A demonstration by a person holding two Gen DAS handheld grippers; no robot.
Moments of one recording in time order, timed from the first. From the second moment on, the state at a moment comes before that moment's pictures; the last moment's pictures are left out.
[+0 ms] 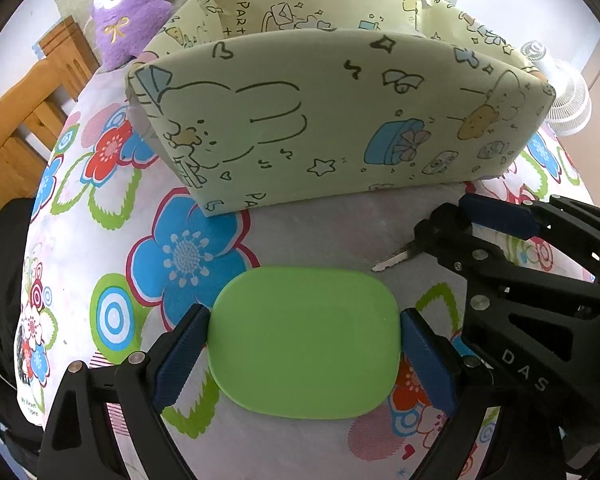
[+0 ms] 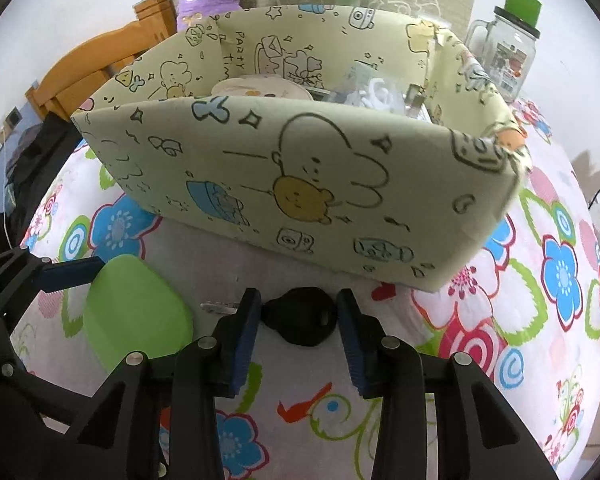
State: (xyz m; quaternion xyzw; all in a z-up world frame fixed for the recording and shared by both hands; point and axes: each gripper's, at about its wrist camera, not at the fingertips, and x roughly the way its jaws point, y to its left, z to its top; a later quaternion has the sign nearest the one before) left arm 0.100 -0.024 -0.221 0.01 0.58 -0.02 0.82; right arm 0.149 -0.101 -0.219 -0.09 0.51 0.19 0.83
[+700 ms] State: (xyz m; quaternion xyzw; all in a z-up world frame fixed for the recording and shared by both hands) left arm 0.060 -0.041 -0.218 0.01 0.58 -0.02 0.82; right arm 0.099 -0.128 -0.220 -0.10 0.53 0.21 0.81
